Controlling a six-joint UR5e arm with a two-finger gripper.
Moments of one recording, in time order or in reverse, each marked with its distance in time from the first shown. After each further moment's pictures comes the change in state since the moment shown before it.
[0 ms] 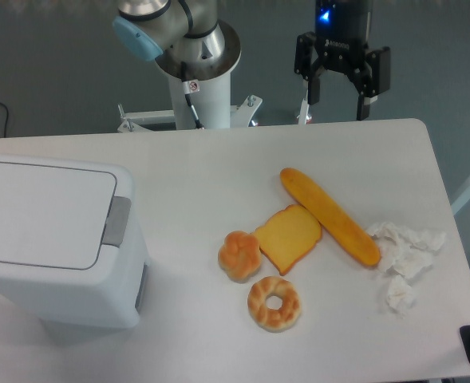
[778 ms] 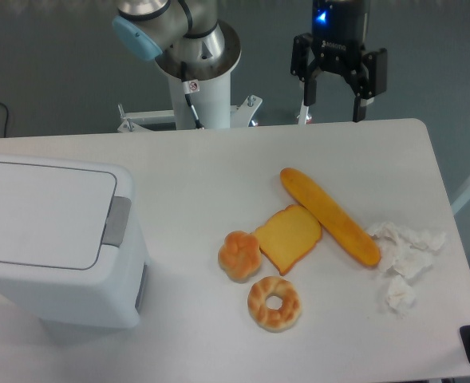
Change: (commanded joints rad) arm -0.012 -0.023 0.044 -0.006 -0.012 -0.080
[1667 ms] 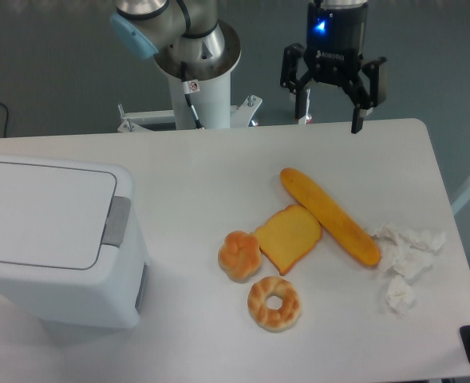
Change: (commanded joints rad) arm -0.092 -0.041 0.037 0.023 0.000 -0.273
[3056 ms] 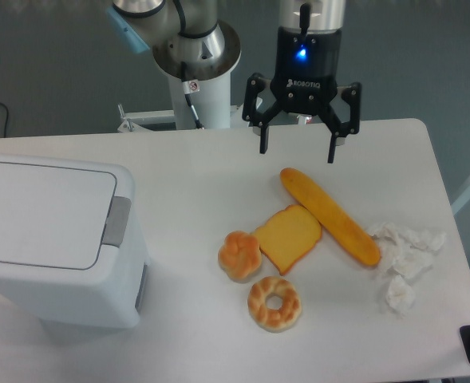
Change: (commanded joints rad) arm -0.132 -0.103 0.110 0.023 -0.018 -0.500
